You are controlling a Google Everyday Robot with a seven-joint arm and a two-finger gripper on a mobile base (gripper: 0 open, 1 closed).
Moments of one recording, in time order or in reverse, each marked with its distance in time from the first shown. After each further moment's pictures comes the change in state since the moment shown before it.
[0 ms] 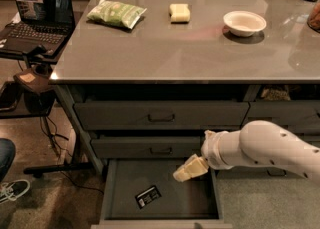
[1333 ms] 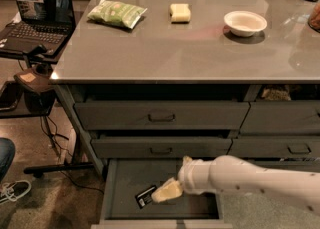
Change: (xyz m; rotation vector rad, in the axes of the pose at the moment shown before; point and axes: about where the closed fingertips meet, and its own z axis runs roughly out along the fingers) arm 0.041 0.045 0.122 -0.083 -0.066 0.102
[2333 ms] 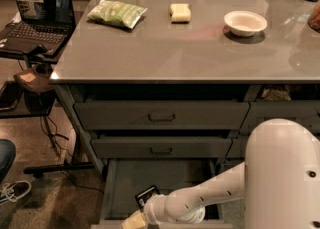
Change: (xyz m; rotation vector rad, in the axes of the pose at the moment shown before) arm 0.097 0.089 0.201 -0.137 0.068 0.184
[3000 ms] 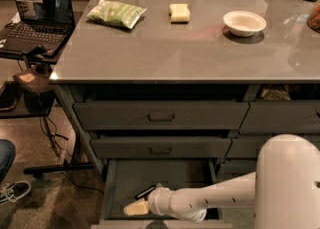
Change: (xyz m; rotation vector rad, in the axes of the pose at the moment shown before) arm -0.021 -0.050 0.015 0.077 -0.143 0.057
